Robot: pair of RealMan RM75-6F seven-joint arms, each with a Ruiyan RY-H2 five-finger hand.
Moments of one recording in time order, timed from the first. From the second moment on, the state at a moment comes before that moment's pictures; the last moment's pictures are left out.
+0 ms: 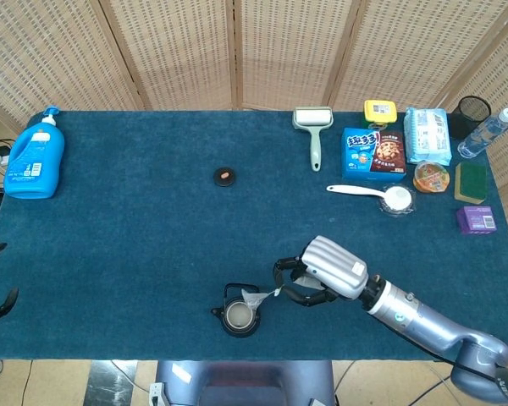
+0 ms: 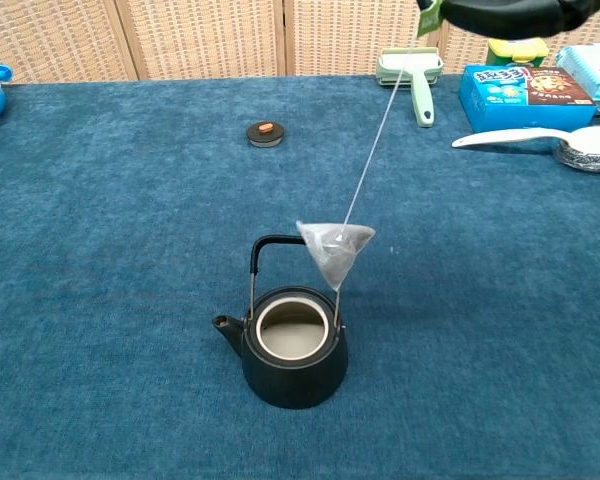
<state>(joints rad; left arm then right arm) -0.02 -1.10 -0.05 -1.64 1.47 1.56 0.05 0.76 -1.00 0.08 -1.85 -1.84 1.14 0.65</state>
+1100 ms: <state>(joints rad) 0.02 -1.10 -0.04 -1.58 1.46 1.57 -0.02 0.81 -1.10 0.02 -1.87 -1.83 1.06 0.58</state>
